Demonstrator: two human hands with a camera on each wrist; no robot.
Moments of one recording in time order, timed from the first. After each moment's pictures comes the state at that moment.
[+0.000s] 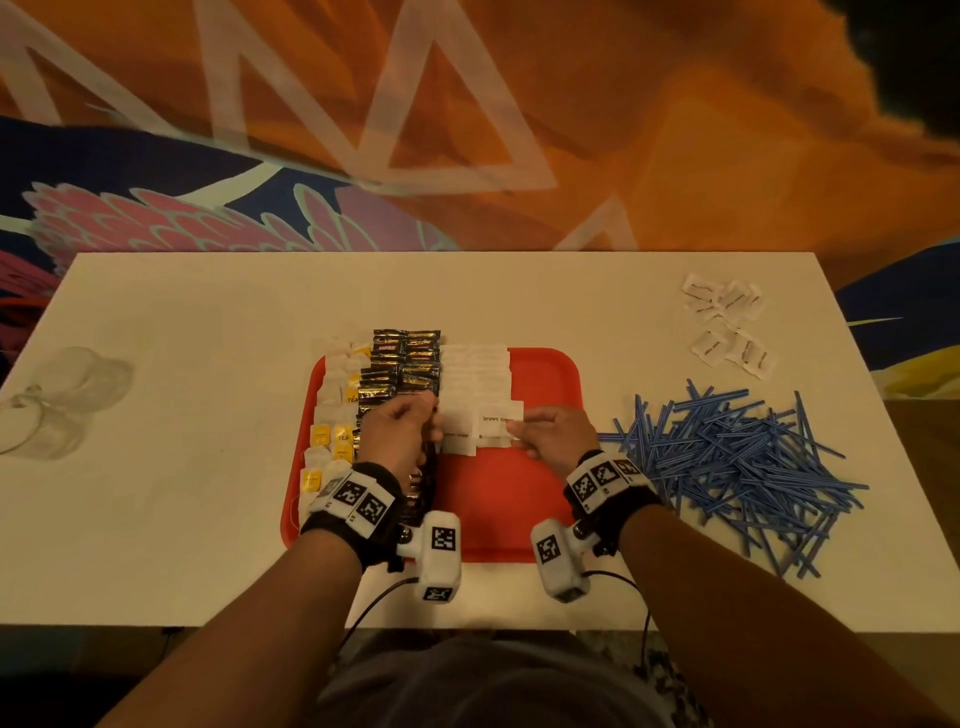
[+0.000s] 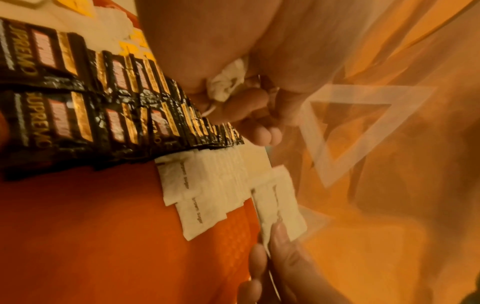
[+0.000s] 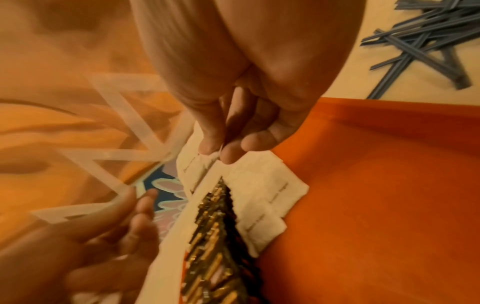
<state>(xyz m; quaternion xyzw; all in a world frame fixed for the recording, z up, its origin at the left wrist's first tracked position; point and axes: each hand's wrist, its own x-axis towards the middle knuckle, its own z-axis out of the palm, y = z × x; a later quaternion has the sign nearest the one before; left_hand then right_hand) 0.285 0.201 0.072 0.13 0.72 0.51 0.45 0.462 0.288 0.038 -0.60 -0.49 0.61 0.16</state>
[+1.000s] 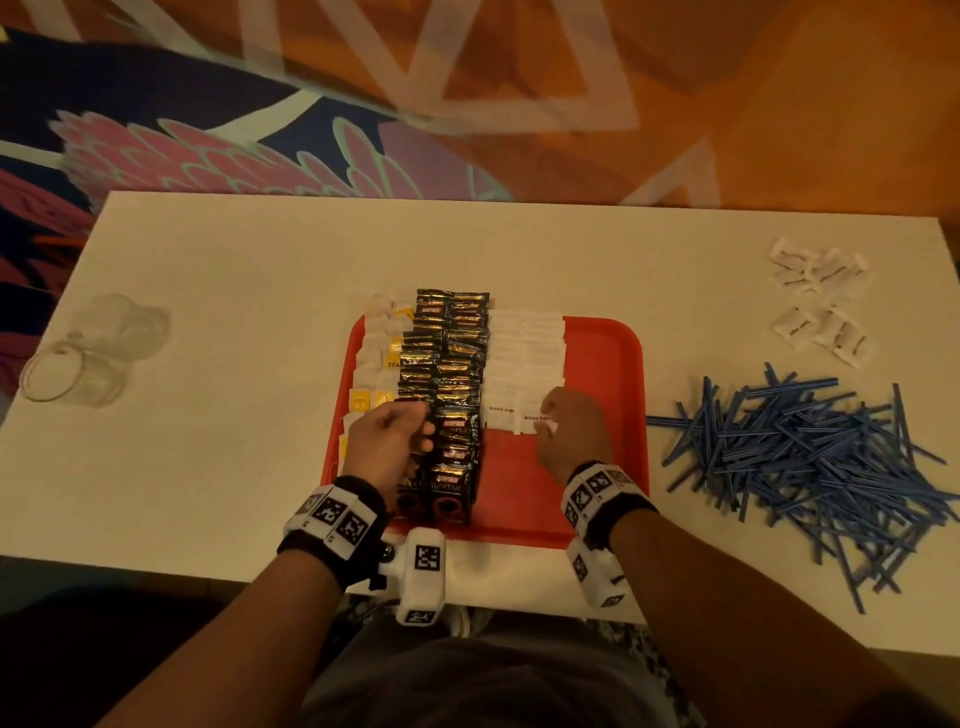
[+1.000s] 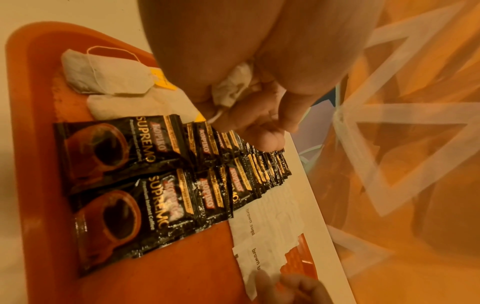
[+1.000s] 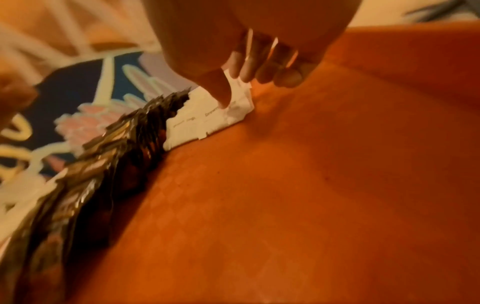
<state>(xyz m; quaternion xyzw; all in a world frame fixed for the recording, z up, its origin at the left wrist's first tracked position) 0.236 0.153 0.046 0.07 0.75 0.47 0.46 0.425 0.267 -0.025 -0.56 -0.76 0.33 0.07</state>
